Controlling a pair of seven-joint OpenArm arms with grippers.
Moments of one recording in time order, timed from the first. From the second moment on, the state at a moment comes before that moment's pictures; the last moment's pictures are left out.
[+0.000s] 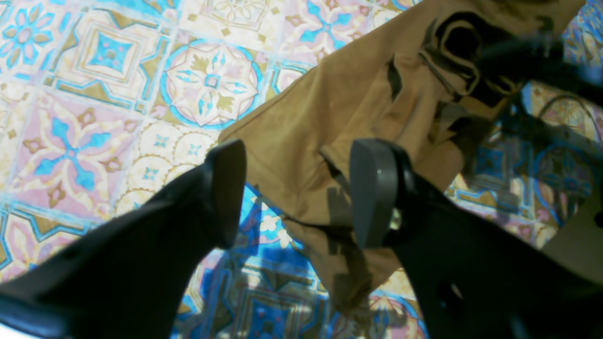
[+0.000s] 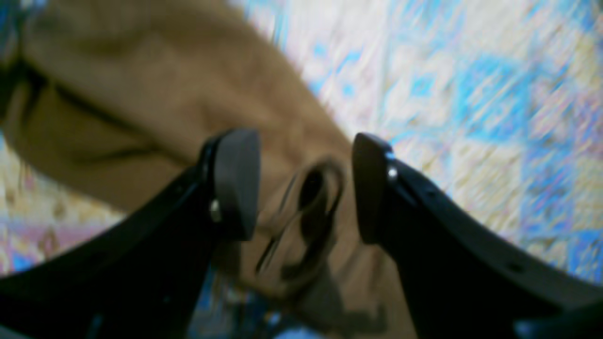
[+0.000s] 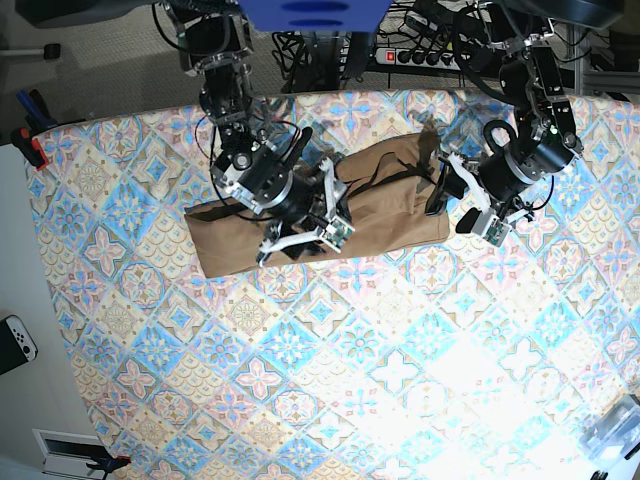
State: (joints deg) left arm 12.7 -11.9 -18.9 110.0 -33.3 -40.8 57.7; right arm -3.3 -2.7 -17.0 105.7 -13.3 37.6 -44.5
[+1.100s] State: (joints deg) left arm 15.9 -11.9 -20.2 113.7 -45.2 -40.8 57.4; right arm -2.7 -2.7 11.7 75.1 10.7 37.5 -24.6
